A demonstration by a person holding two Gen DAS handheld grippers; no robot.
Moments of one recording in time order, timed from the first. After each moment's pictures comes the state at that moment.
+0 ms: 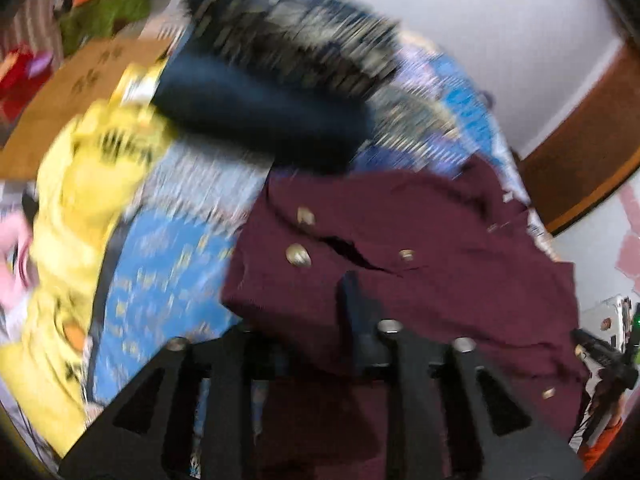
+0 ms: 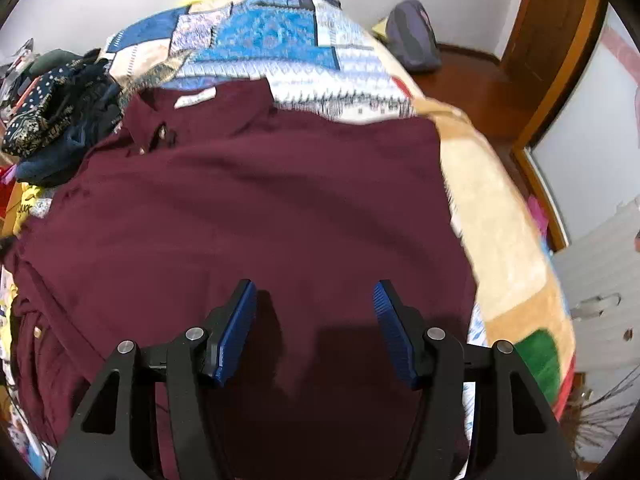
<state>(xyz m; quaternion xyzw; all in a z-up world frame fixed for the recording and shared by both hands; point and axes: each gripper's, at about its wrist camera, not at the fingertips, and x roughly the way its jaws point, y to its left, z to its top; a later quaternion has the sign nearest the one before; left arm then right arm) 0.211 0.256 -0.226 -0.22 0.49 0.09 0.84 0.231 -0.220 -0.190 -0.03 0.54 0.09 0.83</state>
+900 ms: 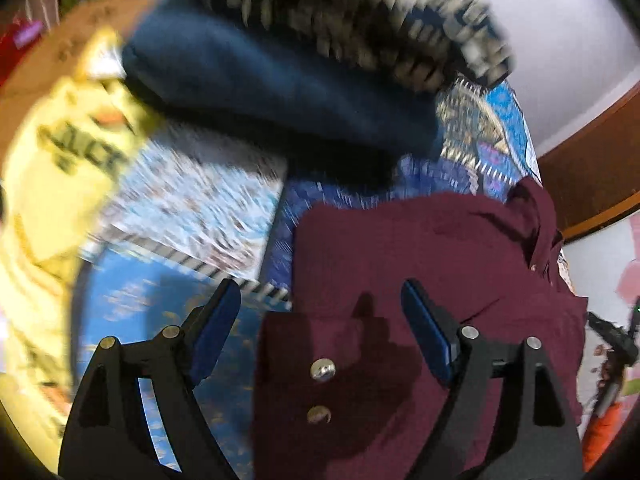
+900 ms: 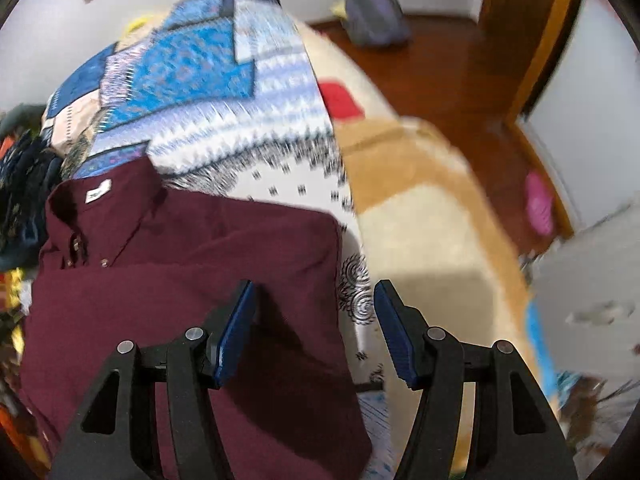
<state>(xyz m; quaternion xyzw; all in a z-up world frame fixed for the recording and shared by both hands) 0.286 0.300 -0.280 -0.27 0.53 0.07 0.80 0.354 -0.299 -0.233 0.06 0.60 0.06 0.80</state>
